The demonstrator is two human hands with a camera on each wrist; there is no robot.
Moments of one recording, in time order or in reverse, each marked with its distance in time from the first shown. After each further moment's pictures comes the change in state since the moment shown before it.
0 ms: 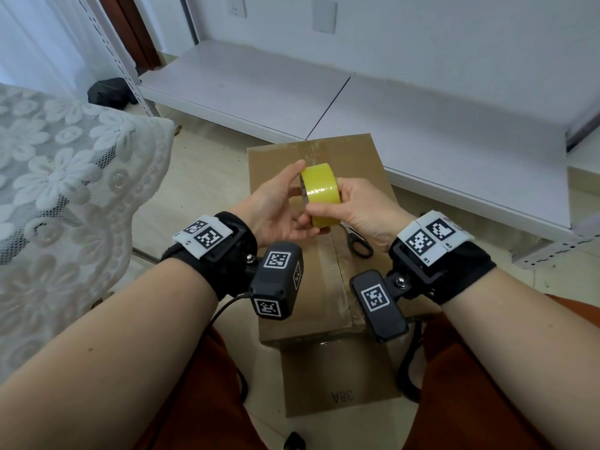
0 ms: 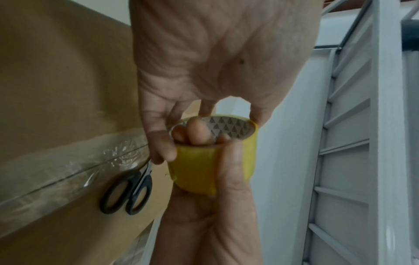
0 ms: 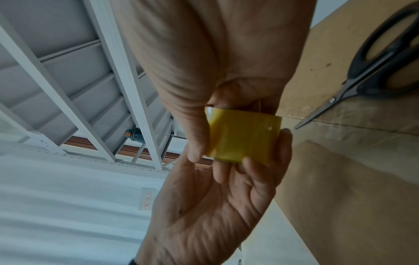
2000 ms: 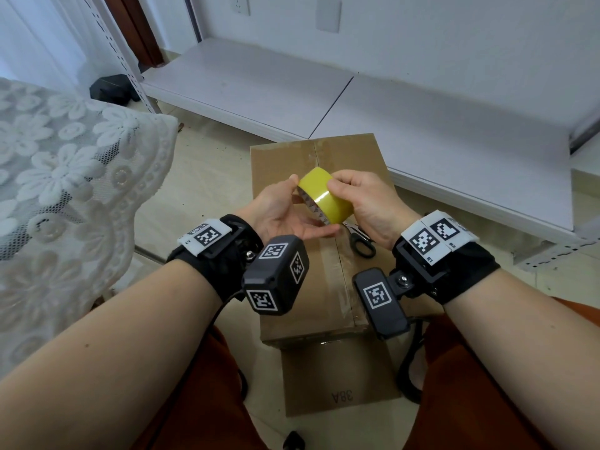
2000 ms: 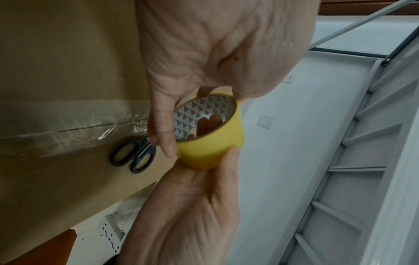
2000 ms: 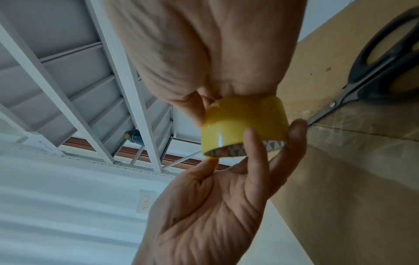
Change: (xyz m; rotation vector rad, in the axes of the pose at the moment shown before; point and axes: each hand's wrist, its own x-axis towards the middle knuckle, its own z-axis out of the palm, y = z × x) left_hand 0.012 -0.006 0.001 -0.263 -0.029 -0.085; right_hand 0.005 -0.001 -0.001 -0.109 0.190 -0.032
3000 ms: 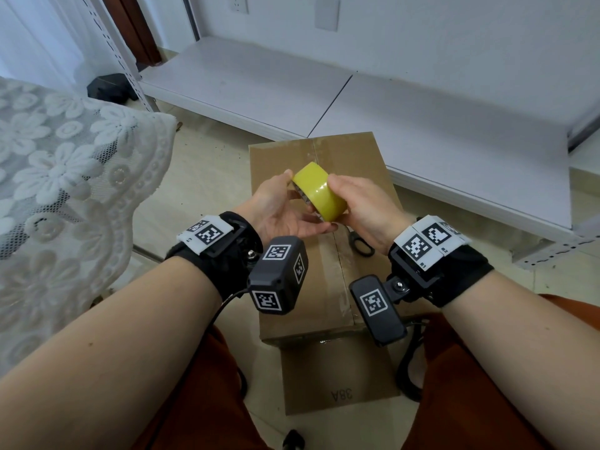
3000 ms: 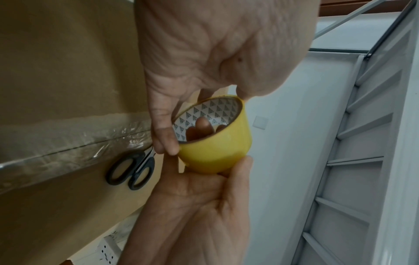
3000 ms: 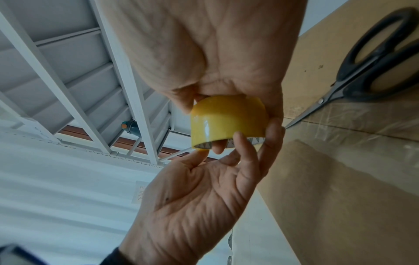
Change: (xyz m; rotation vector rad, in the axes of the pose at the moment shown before) left_hand -0.002 0.004 0.001 0.034 0.050 0.024; right_hand -0.003 0.005 0.006 0.120 -0.032 0.055
